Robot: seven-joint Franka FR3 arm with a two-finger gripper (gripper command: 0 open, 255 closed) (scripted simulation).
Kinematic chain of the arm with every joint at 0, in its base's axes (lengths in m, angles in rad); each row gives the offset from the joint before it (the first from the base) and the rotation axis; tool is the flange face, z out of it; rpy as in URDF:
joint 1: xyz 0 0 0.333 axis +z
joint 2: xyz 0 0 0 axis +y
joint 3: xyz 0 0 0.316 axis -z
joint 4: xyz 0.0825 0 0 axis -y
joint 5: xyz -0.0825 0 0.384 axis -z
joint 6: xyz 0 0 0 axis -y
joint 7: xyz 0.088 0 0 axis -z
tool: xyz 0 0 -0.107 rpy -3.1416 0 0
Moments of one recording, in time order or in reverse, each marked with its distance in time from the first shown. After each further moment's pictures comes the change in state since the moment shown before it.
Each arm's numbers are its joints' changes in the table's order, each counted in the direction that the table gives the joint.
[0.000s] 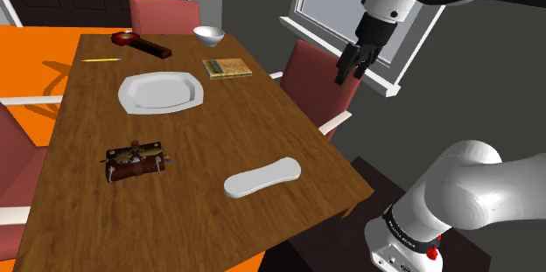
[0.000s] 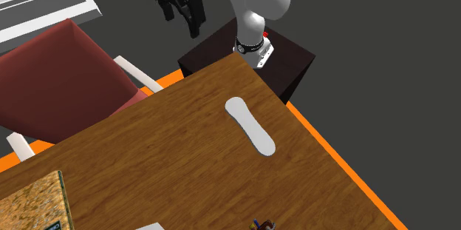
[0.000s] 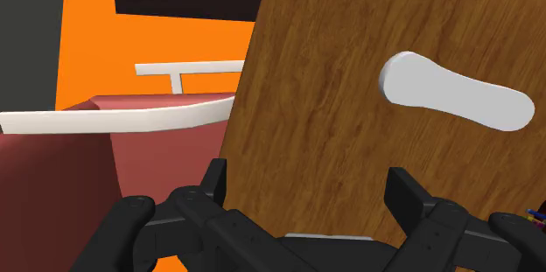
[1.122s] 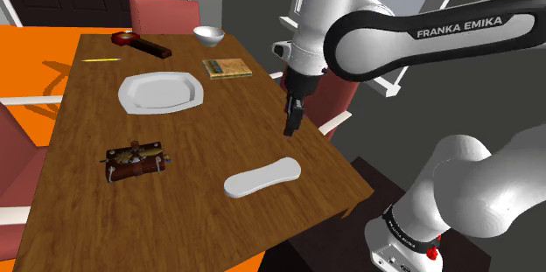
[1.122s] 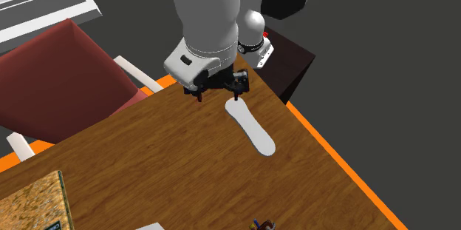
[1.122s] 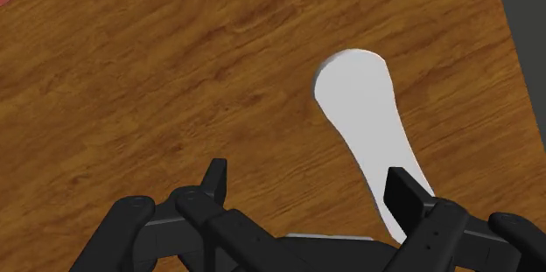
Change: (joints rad) arm 0.288 0.320 -0.113 -0.061 -0.017 0.352 -0.425
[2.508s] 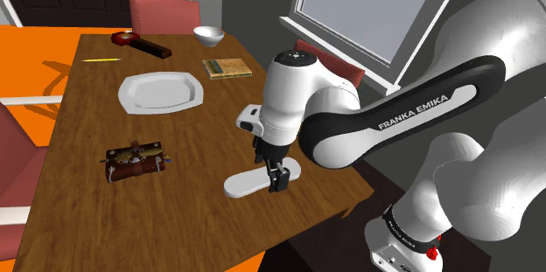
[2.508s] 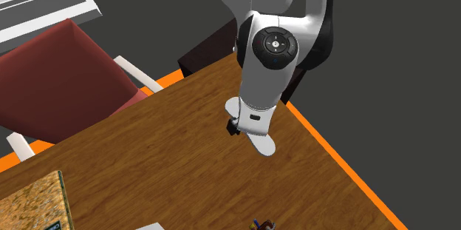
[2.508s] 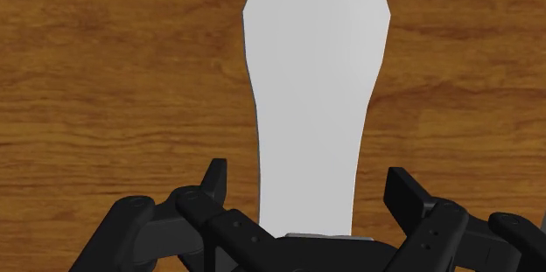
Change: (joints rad) arm 0.157 0.231 -0.102 -0.117 0.022 0.329 -0.245
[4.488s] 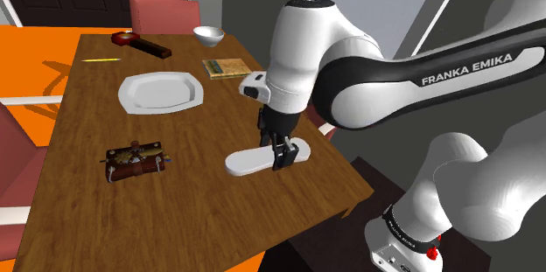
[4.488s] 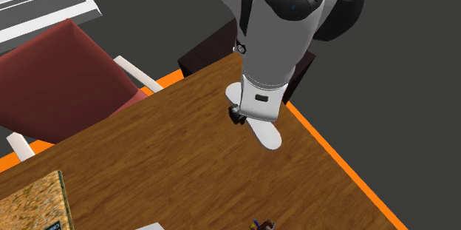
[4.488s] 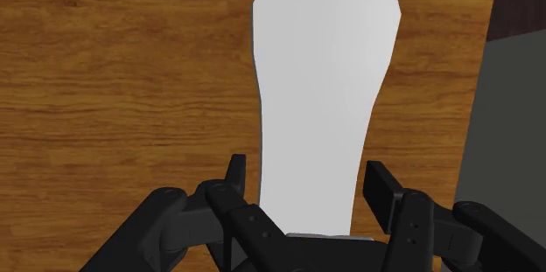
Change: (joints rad) arm 0.009 -0.139 0.021 0.112 -0.019 -0.248 -0.021
